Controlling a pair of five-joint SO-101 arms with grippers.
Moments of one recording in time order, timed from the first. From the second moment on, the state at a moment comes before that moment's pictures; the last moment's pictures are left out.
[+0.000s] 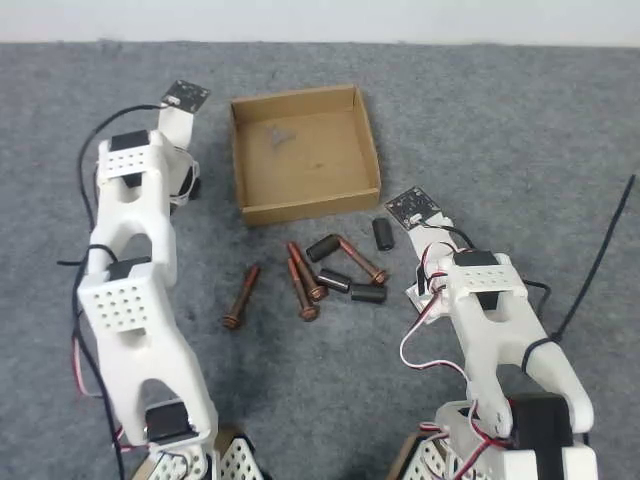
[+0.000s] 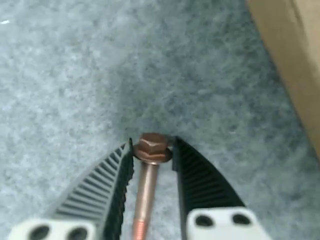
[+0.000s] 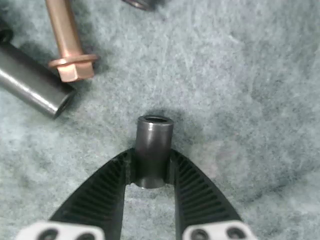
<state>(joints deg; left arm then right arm) -18.5 45.4 -22.9 66.7 -27.5 -8.3 -14.7 55.0 45.8 27.8</state>
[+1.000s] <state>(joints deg) -16.3 49.2 -39.8 88.5 7.6 -8.3 -14.7 55.0 45.8 27.8</state>
